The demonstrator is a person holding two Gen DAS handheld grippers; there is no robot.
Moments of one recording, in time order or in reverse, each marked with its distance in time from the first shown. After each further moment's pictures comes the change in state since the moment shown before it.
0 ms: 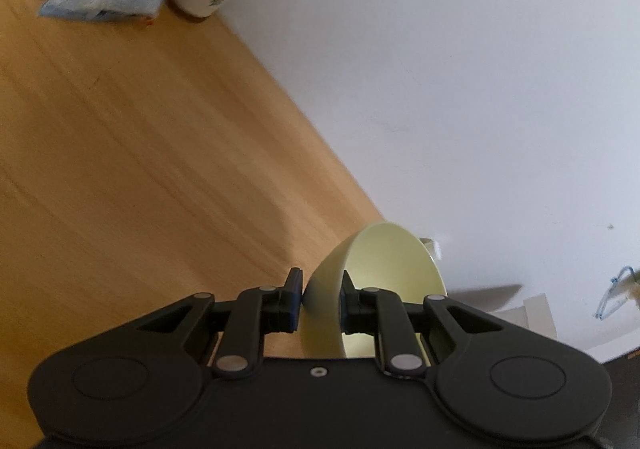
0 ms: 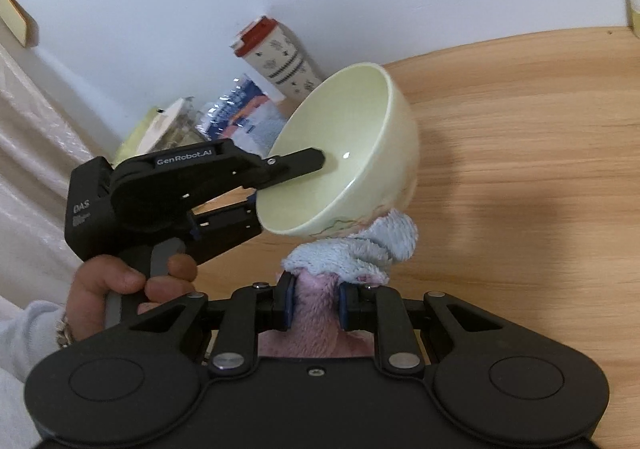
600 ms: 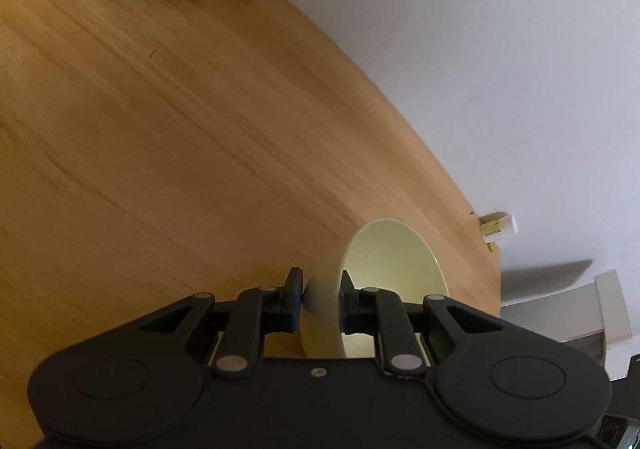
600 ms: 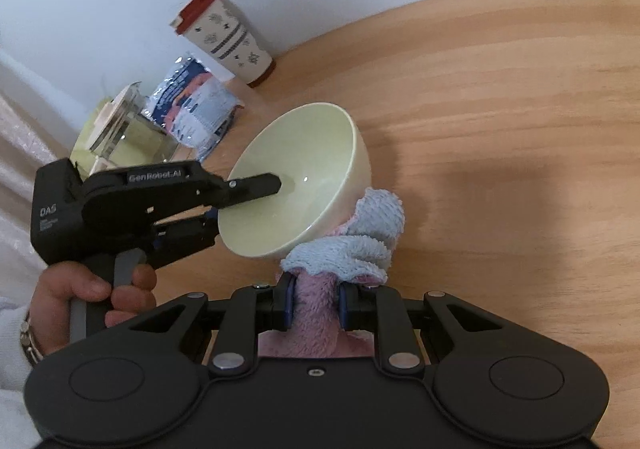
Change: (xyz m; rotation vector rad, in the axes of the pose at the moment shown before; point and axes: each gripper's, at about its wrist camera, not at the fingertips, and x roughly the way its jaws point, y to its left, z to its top) left arm 0.021 0.025 -0.007 0.064 0.060 0.181; right arm 0.030 -0.034 -0.002 0.067 0.053 -0.071
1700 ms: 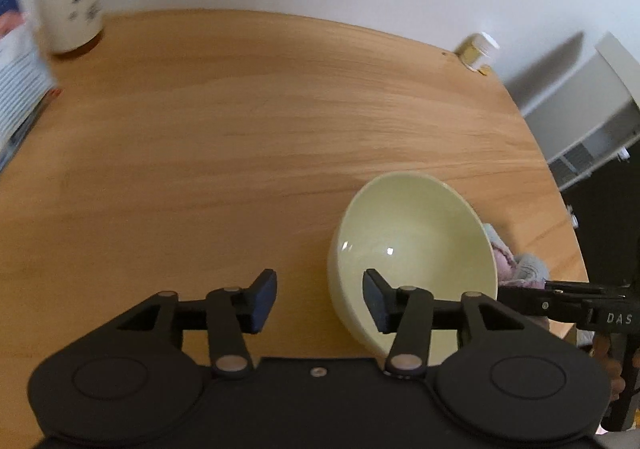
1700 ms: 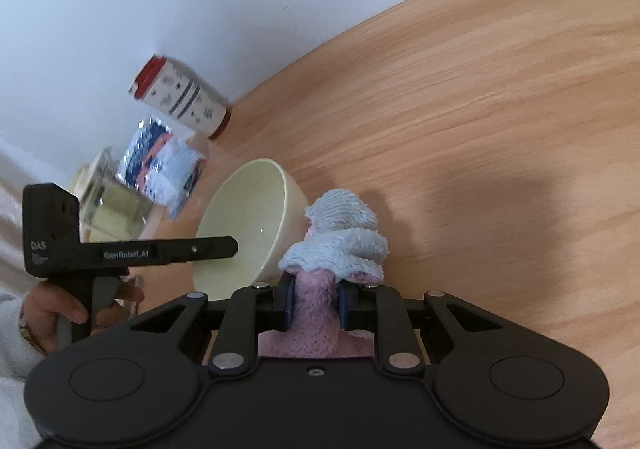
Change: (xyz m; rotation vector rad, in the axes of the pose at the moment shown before) left arm 0.010 -0.054 0.030 0.720 0.321 0.051; right arm -0.028 -0.035 -0.006 0.192 -0.152 -0.017
